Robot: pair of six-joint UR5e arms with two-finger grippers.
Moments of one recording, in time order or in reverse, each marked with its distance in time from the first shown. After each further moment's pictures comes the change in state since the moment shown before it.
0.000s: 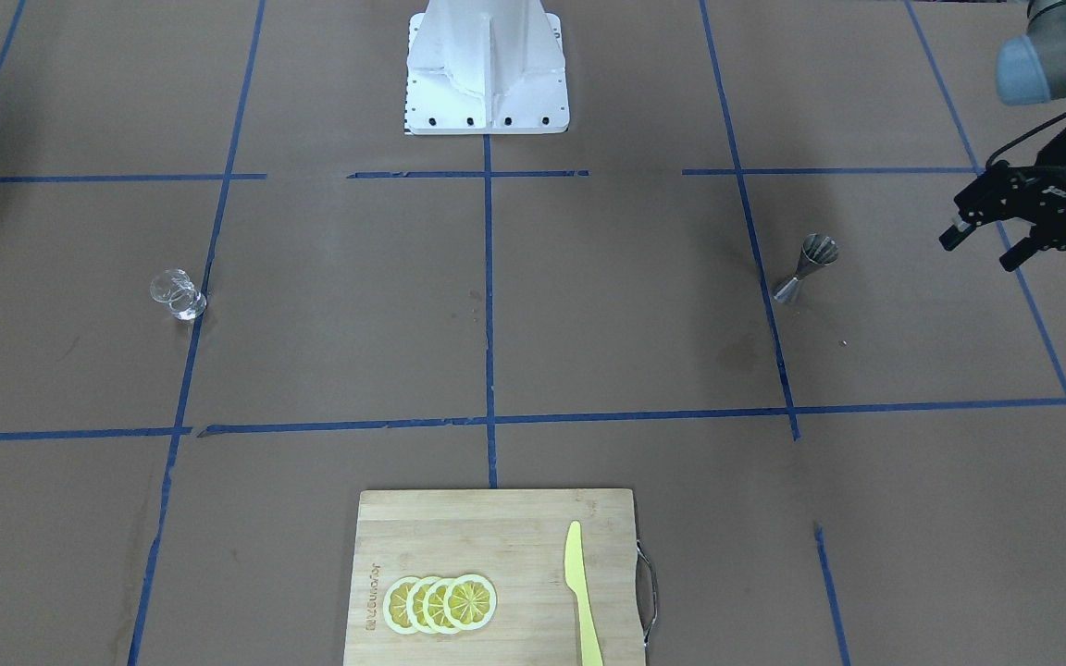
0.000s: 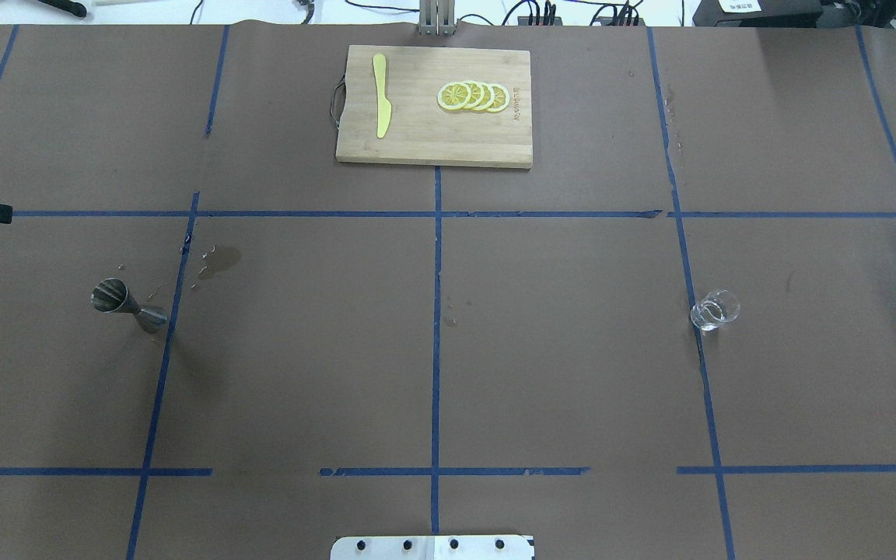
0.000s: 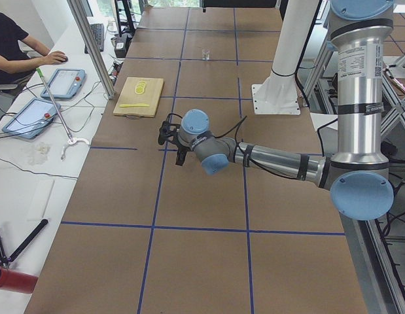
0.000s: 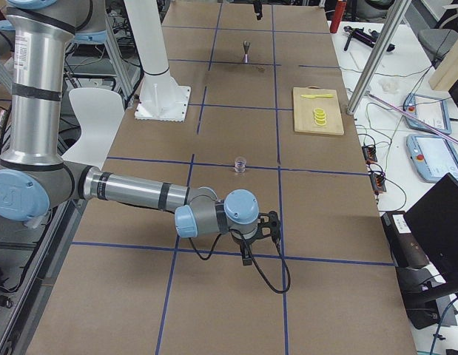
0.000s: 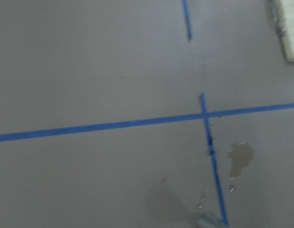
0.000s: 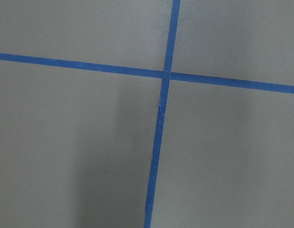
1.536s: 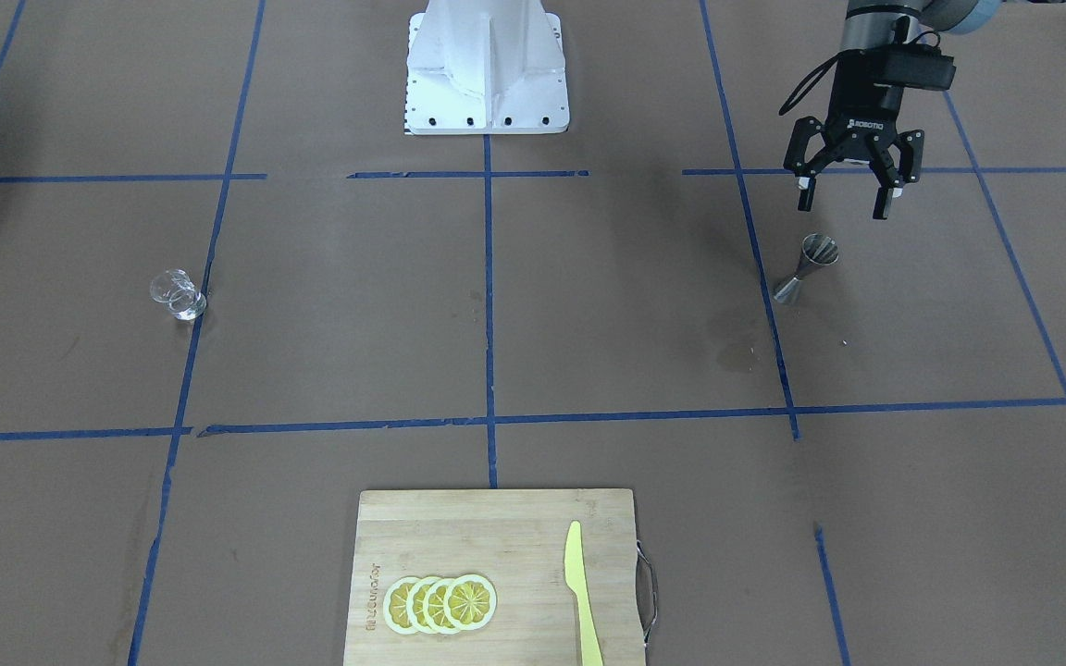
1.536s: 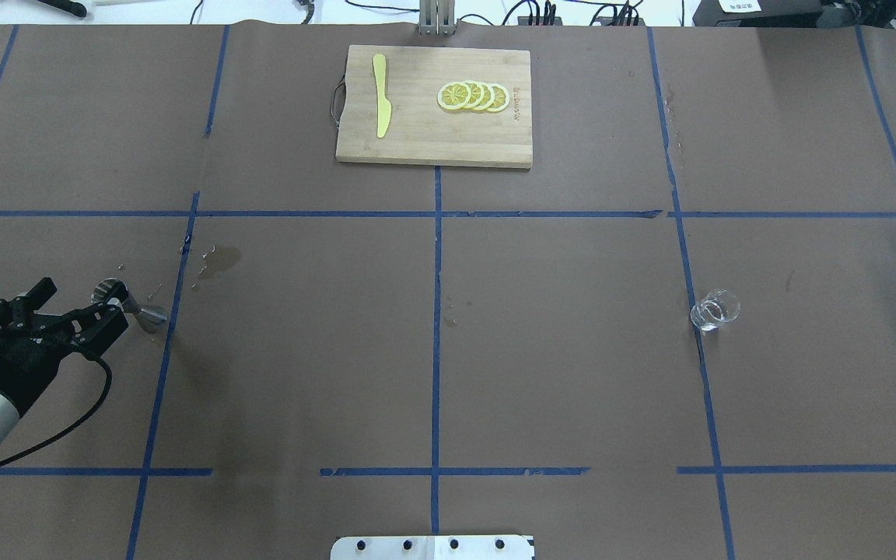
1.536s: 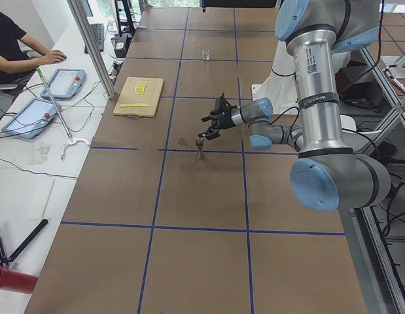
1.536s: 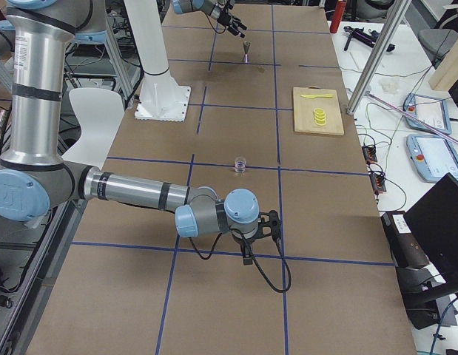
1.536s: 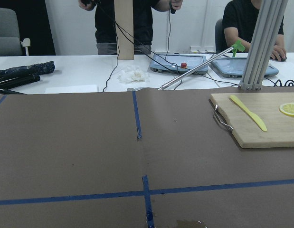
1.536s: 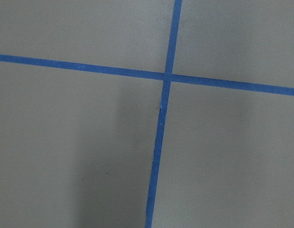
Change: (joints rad) left arm 0.940 0.227 -0.215 -0.048 1.595 -0.355; right arm 0.000 0.001 0.001 0.002 0.000 0.001
